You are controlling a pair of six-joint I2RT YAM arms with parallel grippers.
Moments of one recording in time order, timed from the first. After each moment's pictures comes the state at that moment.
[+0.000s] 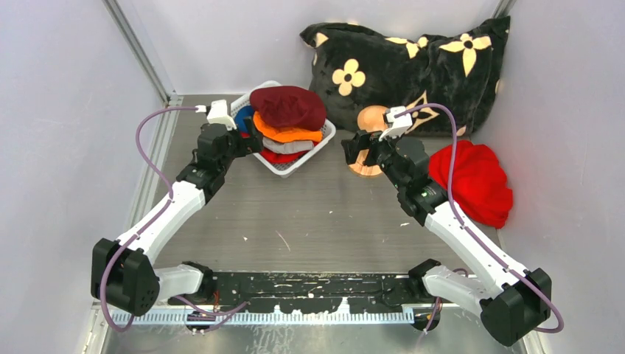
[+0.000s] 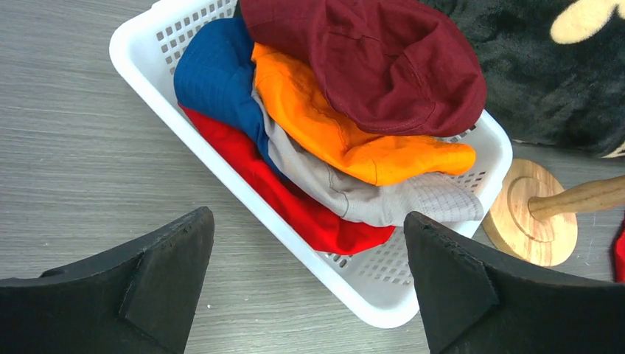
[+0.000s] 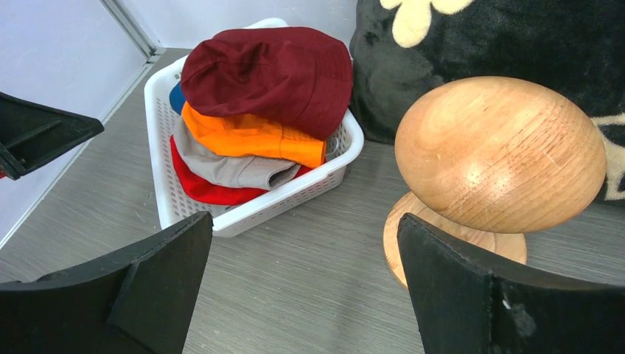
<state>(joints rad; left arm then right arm) -0.35 1.22 0.91 0.02 -0.19 -0.35 0.49 1.01 0.83 0.07 0.08 0.25</state>
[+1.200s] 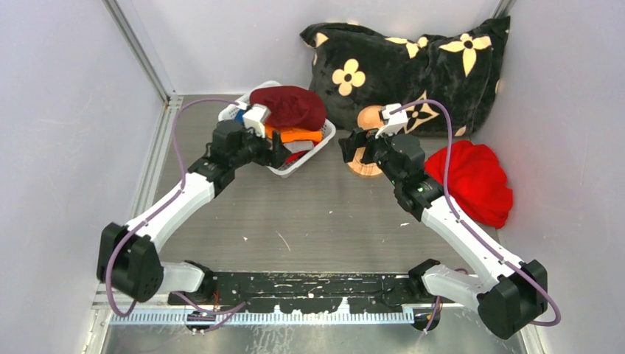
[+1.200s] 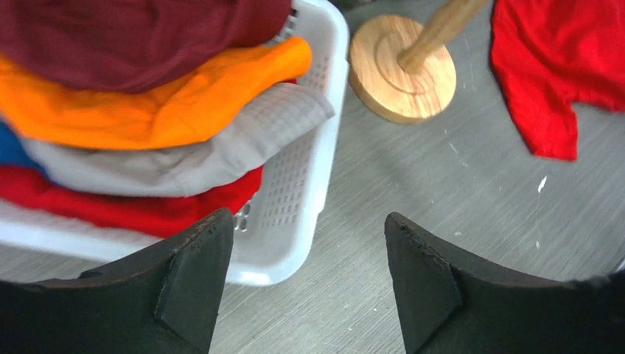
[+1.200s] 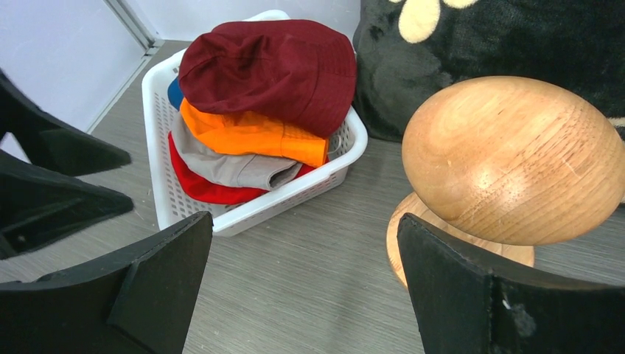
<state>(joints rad) -0.41 1.29 0.96 -0.03 0.27 -0.18 0.49 1.06 0.86 0.08 0.07 0.25</state>
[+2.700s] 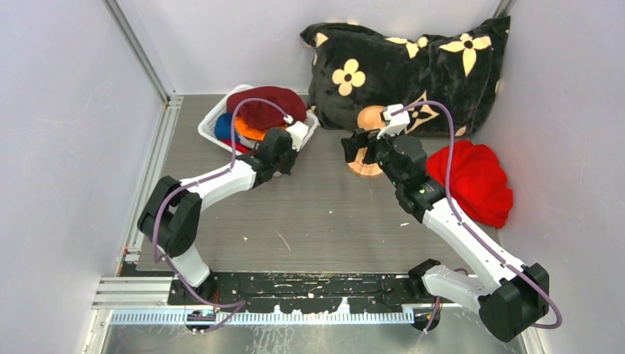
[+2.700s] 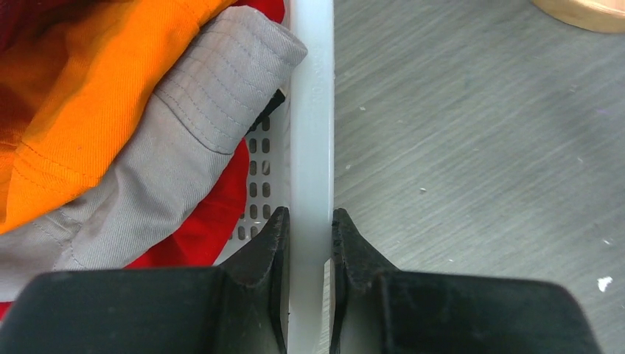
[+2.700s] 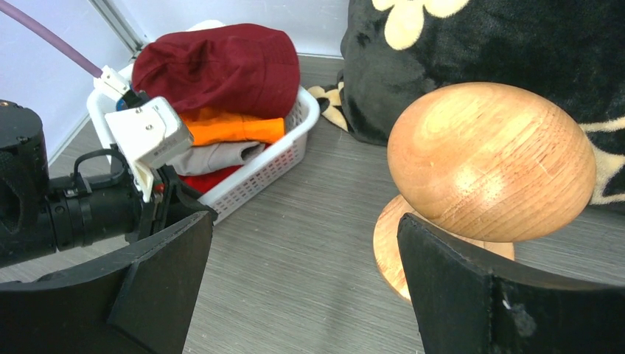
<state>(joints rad) -0.61 1.69 1.11 -0.08 -0.11 0.08 0.49 1.04 0.85 0.07 0.10 0.22</state>
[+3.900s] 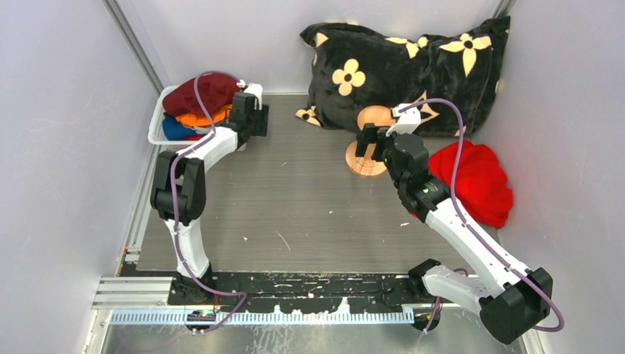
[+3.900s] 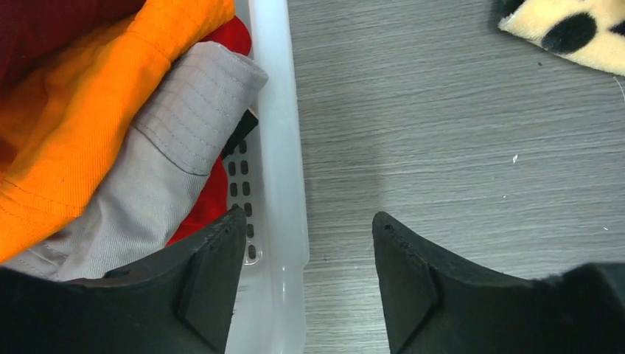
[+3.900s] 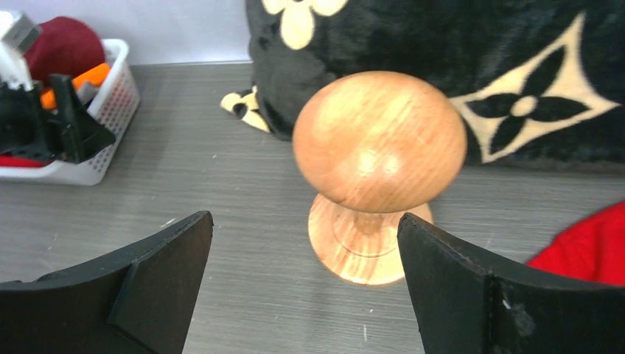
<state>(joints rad) -0.27 1.96 1.45 -0.10 -0.21 -0.03 0.49 1.02 0.88 -0.03 0.31 0.22</state>
